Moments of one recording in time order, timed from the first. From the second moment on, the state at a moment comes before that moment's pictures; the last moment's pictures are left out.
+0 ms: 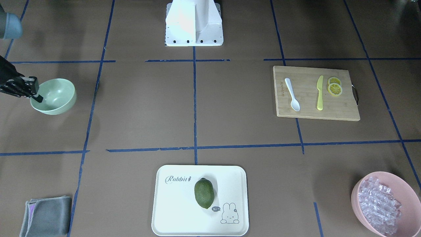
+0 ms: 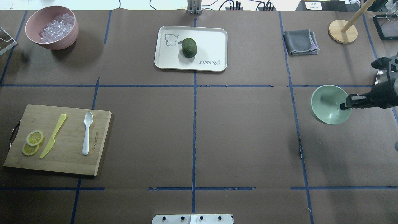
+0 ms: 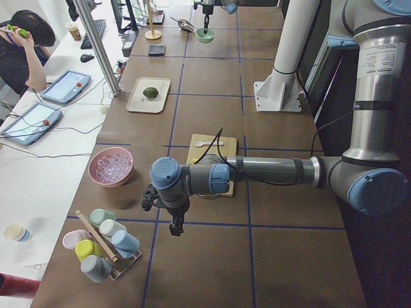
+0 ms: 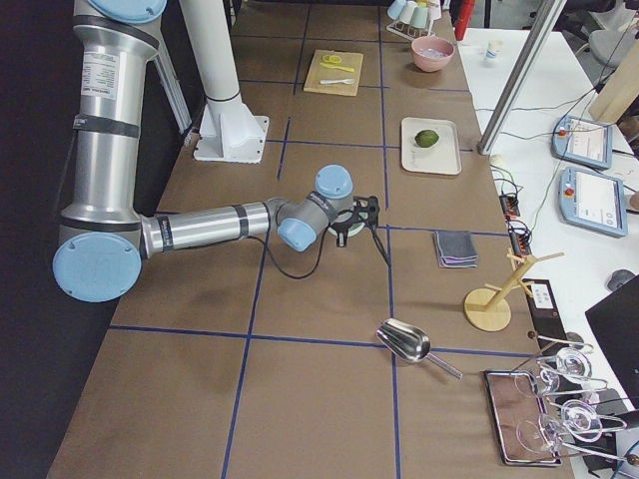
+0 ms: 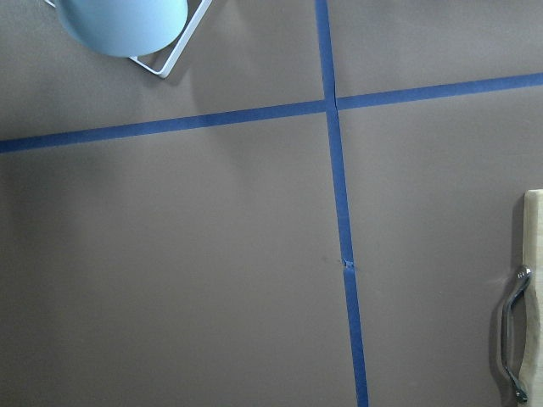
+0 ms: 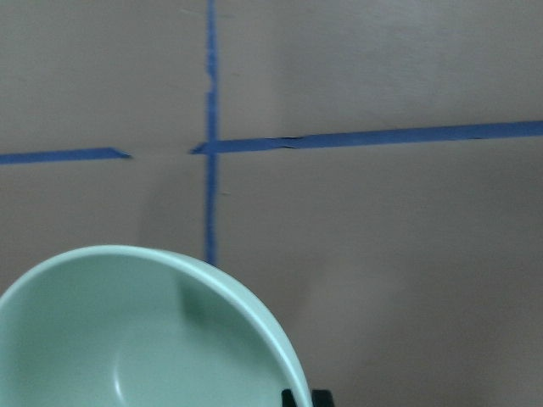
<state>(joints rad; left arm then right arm) -1.56 -1.55 -1.60 -1.50 -2.34 0.17 1.01 -1.63 1.84 -0.91 2.29 1.00</state>
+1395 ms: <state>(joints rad) -1.56 -1.55 -1.59 -1.50 -2.34 0.17 0.49 -0.93 1.63 -1.35 1.86 1.45</state>
